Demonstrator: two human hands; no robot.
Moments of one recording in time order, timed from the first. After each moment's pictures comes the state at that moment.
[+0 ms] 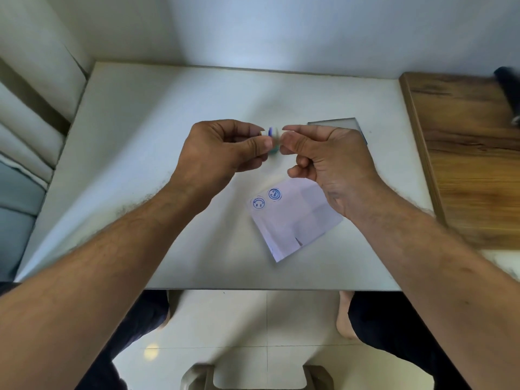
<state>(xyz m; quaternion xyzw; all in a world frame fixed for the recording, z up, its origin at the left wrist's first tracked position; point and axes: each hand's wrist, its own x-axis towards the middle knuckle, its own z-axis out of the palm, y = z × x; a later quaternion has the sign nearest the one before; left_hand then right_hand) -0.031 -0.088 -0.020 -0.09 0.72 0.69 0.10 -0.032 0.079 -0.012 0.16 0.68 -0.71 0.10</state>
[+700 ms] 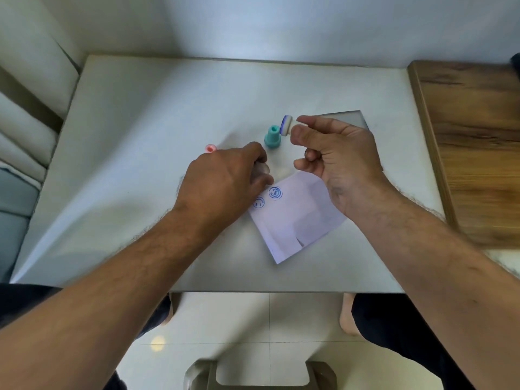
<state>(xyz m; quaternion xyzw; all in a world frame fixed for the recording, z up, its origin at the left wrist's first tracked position) -0.015 -0.079 -0.050 0.09 0.98 0.18 0.01 -0.037 0.083 -0.023 0.22 0.62 -0.75 0.08</state>
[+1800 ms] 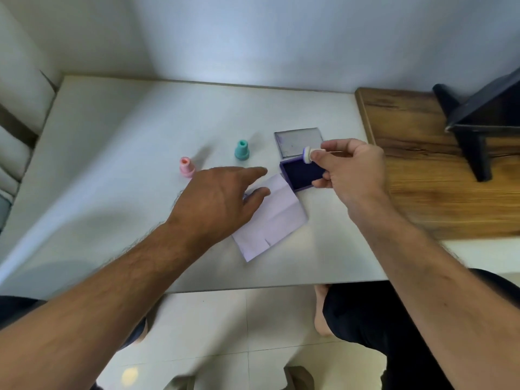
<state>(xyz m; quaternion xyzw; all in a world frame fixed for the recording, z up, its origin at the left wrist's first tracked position) 0.005 -0.056 -0.021 0.17 0.96 0.23 0.05 -0.016 0.147 -0.009 0.26 0.78 -0.57 -0.04</state>
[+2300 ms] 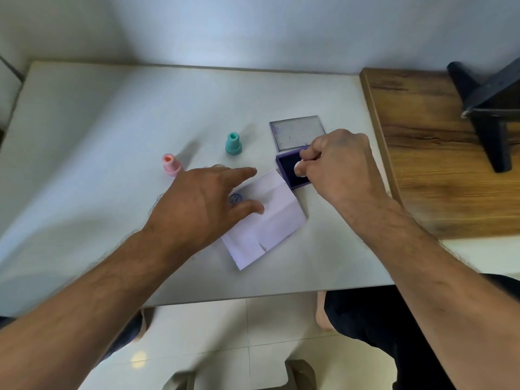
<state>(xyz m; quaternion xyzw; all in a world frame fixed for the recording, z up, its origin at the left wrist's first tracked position) 0.001 -0.060 -0.029 0.16 0.95 0.24 0.09 -0.039 0.146 -0.018 0.14 0.94 -0.29 0.07</state>
